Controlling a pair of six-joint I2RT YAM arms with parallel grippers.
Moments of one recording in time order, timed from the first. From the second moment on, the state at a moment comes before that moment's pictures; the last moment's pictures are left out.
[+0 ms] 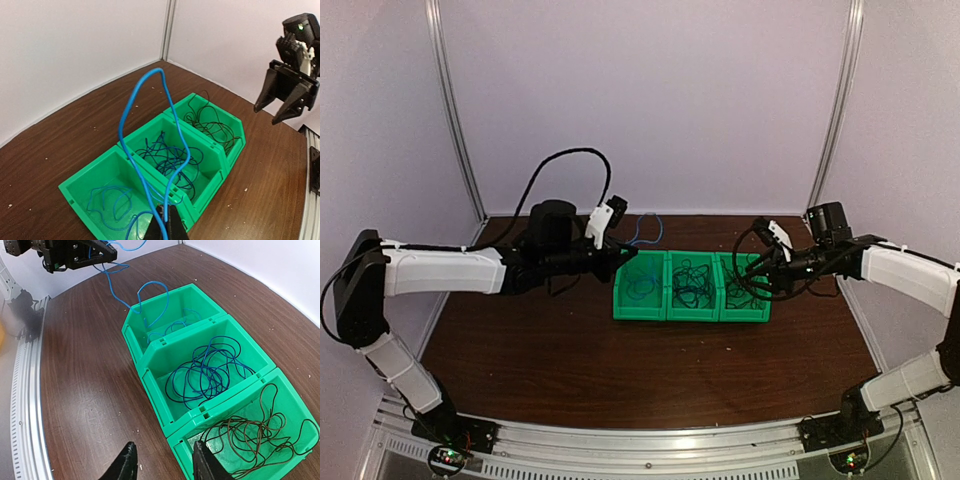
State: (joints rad) left arm -0.80 1.60 1.03 0.26 0.21 -0.08; right arm 0.24 1.29 0.87 -0.36 -0.79 -0.44
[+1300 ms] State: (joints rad) left arm -0.77 2.00 1.37 -0.05 0.07 -0.68; right arm 0.24 1.29 0.86 -0.34 -0.77 -0.44
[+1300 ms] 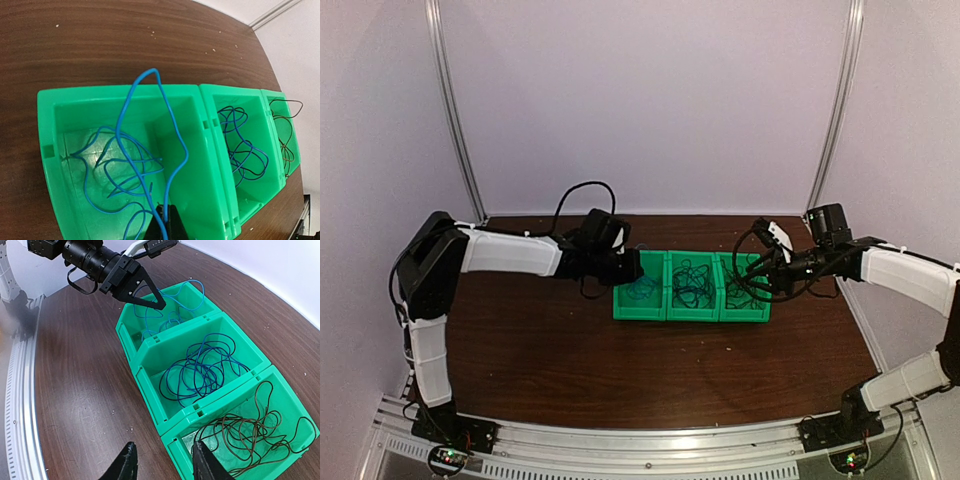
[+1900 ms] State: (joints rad) left arm -0.78 2.01 1.40 -0.16 0.08 -0.75; right arm 0.24 1.29 0.86 -0.34 -0.77 -0.45
